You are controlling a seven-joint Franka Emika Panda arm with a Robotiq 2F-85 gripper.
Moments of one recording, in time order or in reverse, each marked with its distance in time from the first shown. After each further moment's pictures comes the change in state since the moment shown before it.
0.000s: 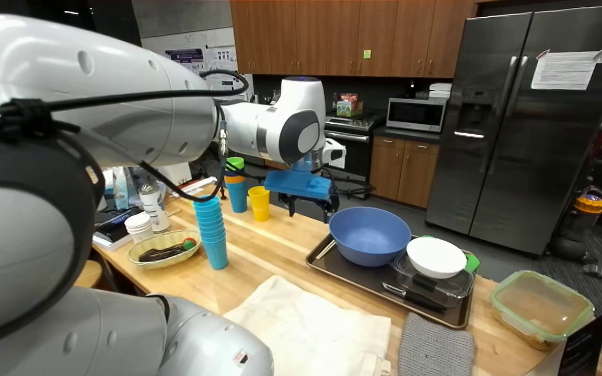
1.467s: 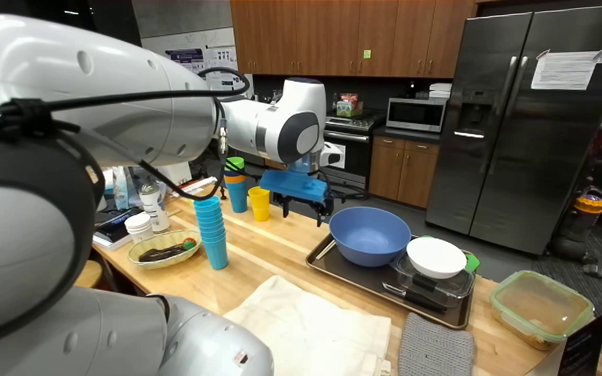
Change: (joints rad) arm 0.000 0.000 0.004 0.003 0.057 -0.052 0.008
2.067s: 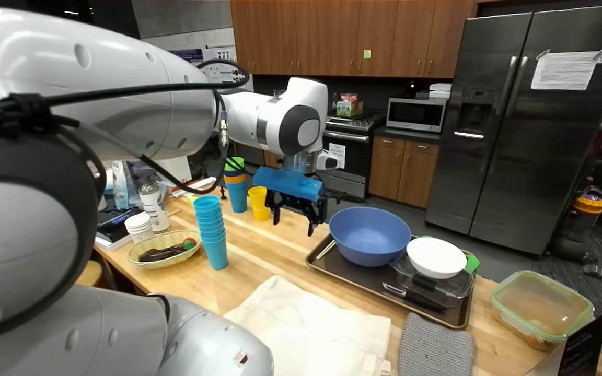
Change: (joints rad) arm -0.003 0.009 0.000 0.040 0.004 -0.205 0.027
